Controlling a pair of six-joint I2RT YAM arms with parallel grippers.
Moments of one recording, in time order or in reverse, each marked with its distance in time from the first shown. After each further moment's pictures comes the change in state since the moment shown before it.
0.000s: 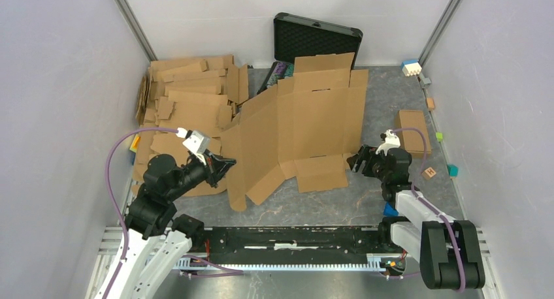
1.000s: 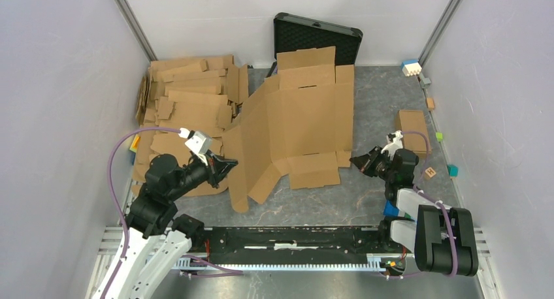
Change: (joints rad) left arm -0.023 0.005 -0.005 0.010 0.000 0.001; right arm -0.131 0.106 -0.035 0.190 -0.307 0.252
